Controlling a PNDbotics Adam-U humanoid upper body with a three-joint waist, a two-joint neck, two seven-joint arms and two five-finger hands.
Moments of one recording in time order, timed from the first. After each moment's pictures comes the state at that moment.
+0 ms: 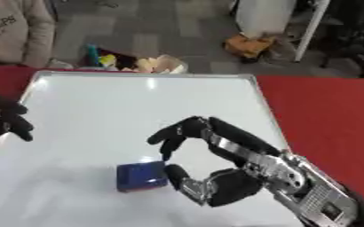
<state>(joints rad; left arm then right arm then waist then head) -0.40 0.35 -0.12 -1.90 0.22 -0.07 -0.17 -0.50 -0.53 0.48 -1.98 0.18 -0.06 0.25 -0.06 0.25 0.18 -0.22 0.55</state>
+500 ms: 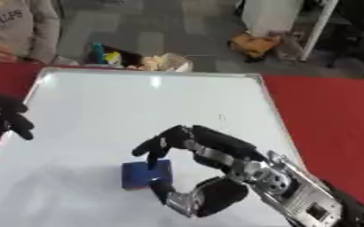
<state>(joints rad) -0.41 0.35 -0.13 -1.90 0.23 -0.07 -0.18 -0.55 -0.50 0.52 -1.91 0.28 -0.11 0.29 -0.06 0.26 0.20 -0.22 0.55</state>
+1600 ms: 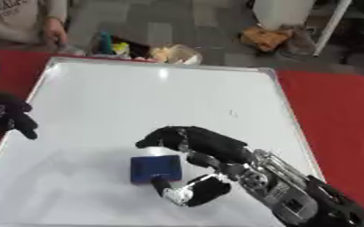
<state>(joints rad) -0.42 0.34 -0.13 -1.90 0.23 -0.07 -0.19 -0.56 -0.49 0.51 -1.74 0.53 -0.22 0.21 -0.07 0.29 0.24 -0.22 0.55</state>
